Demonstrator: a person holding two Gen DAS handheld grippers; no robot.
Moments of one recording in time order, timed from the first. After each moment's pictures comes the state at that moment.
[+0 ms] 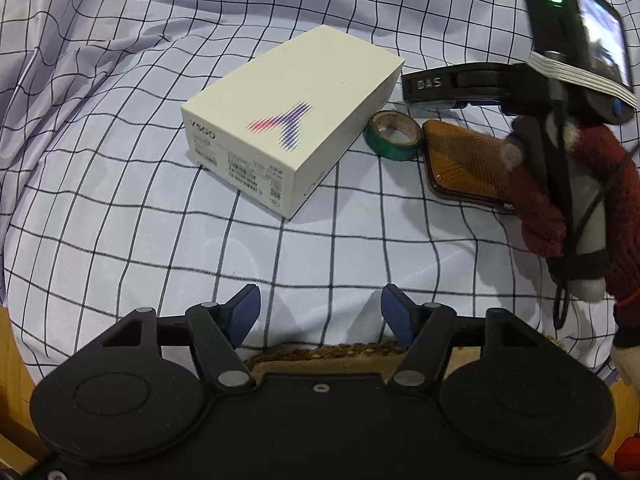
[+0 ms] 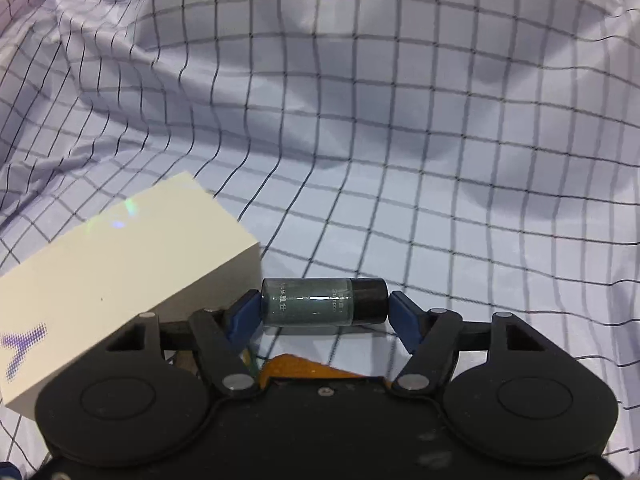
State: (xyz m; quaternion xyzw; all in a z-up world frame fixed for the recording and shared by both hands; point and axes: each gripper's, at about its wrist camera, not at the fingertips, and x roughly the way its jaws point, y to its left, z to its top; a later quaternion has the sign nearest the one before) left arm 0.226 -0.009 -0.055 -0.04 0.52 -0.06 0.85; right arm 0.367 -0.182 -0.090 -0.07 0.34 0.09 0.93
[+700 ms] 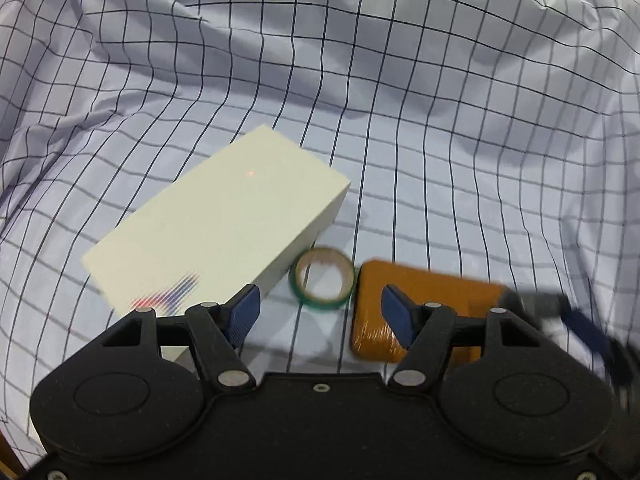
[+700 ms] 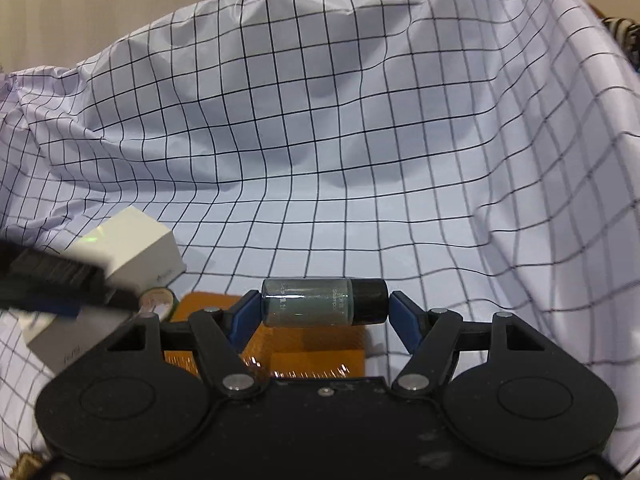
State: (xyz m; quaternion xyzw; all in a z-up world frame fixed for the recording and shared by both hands) left arm 0.317 -0.070 -0.023 -0.08 0.48 -0.02 0.87; right arm 0.262 -0.288 -0.071 0.02 0.28 0.01 0.96
